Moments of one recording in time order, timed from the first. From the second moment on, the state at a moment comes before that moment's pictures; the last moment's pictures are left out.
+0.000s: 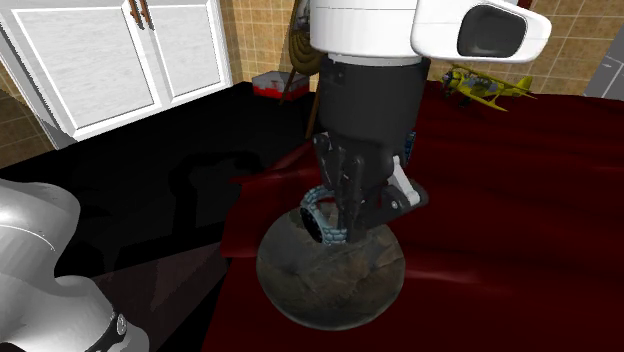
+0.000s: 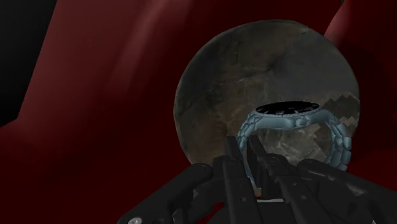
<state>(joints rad) -0.10 -0.34 -0.30 -2.02 -0.09 1.69 -0.50</state>
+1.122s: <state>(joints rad) -0.11 -0.34 -0.31 -2.15 -0.10 1.82 -0.49</state>
